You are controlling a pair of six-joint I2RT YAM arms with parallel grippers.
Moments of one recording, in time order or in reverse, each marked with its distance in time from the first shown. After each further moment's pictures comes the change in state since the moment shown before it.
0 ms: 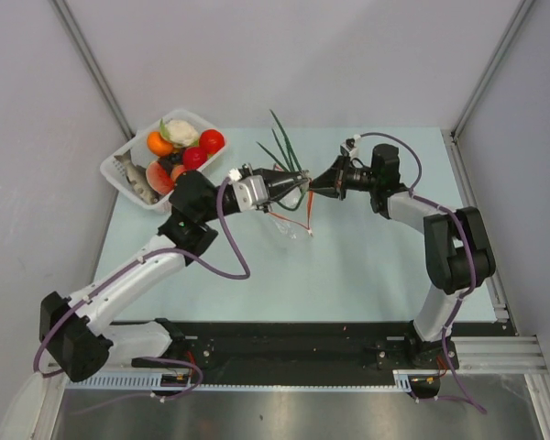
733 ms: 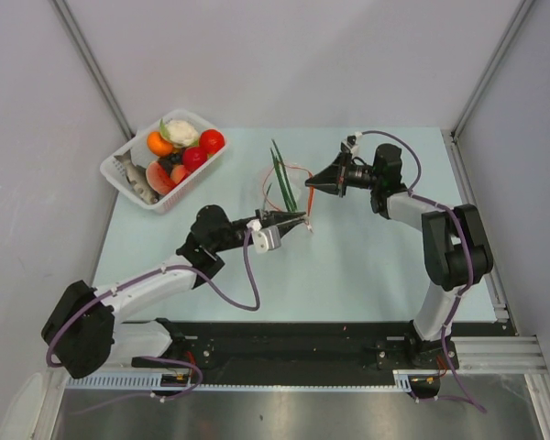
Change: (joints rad) left arm -0.039 0.031 -0.401 0.225 -0.003 0.243; right arm -0.013 0.035 -0.003 0.166 -0.041 0.139
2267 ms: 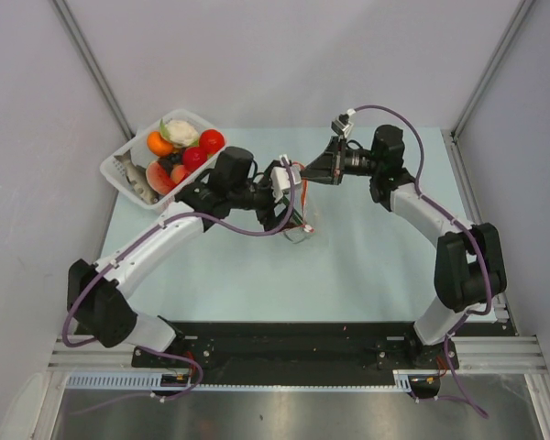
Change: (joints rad) left arm 0.098 0.225 0.632 -1.160 -0.092 -0.061; right arm 0.079 -0.150 0.135 -0.198 -0.039 -0.147
